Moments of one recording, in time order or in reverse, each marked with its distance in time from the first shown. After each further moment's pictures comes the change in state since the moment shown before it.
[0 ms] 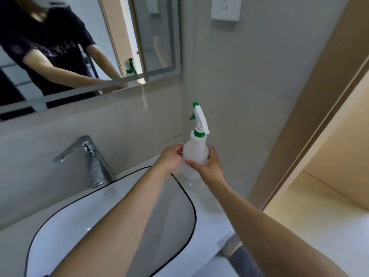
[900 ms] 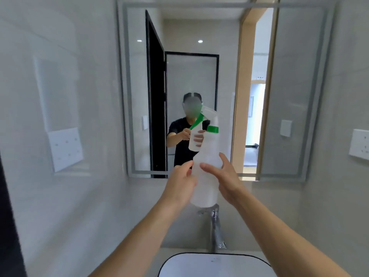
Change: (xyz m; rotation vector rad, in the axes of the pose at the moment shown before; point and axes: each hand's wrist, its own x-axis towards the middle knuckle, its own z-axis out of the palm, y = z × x) left_hand -0.316 0.081 -0.232 0.060 0.805 0.266; right_hand -0.124 -0.317 0.206 0.382 -0.817 -0.435
